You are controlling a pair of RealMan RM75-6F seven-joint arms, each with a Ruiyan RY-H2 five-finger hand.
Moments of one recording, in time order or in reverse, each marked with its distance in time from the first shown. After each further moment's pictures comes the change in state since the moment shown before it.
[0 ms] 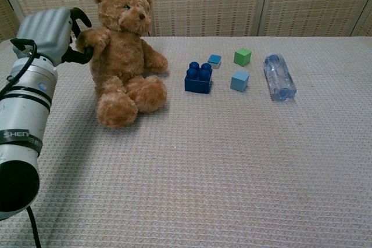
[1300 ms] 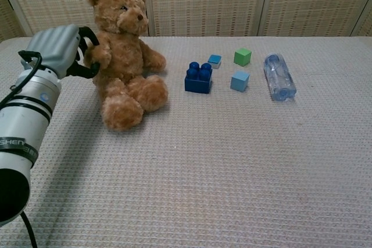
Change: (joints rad) left arm 0.032 0.027 0.039 -0.074 -0.045 -0.080 0.030; right arm 0.004 0.003 -0.005 -0.008 0.005 -0.018 -0.011
